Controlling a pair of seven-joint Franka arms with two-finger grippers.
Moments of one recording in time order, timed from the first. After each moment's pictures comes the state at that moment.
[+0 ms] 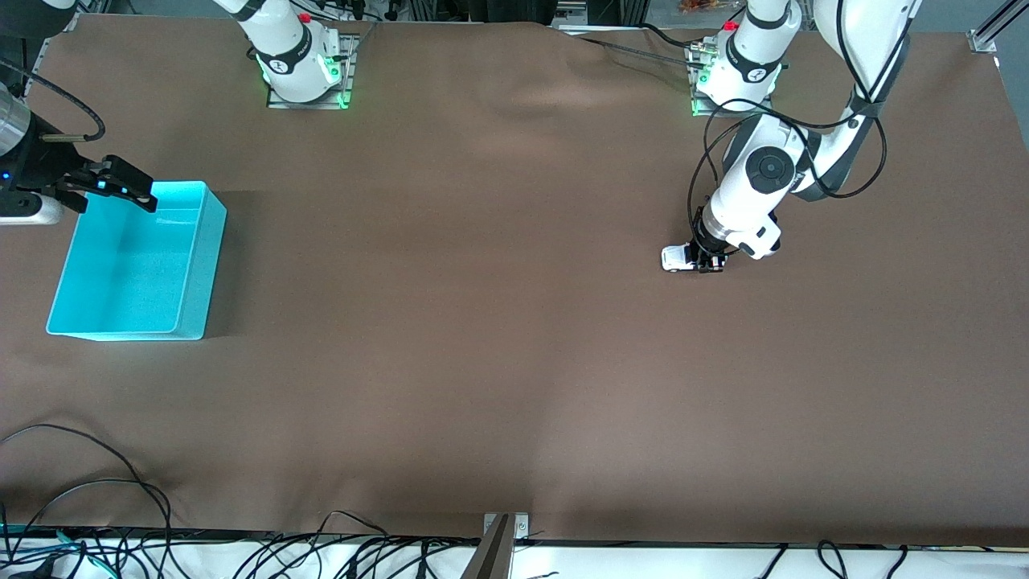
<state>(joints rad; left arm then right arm) 0.05 0.26 -0.33 -2.44 0.16 2.66 -2.06 0.07 0.00 -0.06 -1.67 -0.01 1.67 -0.01</state>
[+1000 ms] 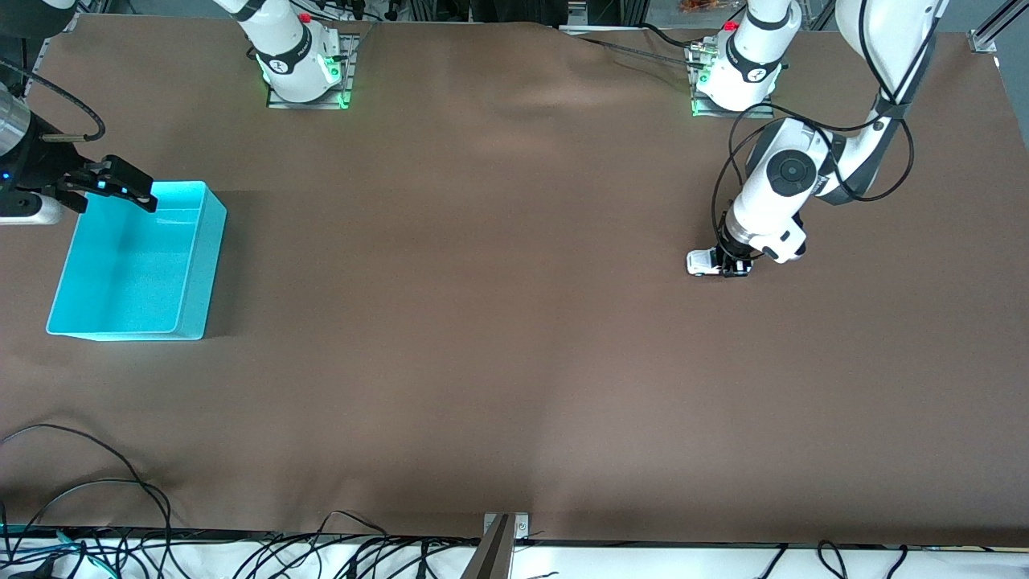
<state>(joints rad) 0.17 0.26 -0.33 -2.45 0.33 2.65 -2.06 0.07 0.00 -0.06 -1.67 -0.01 1.67 -0.01</state>
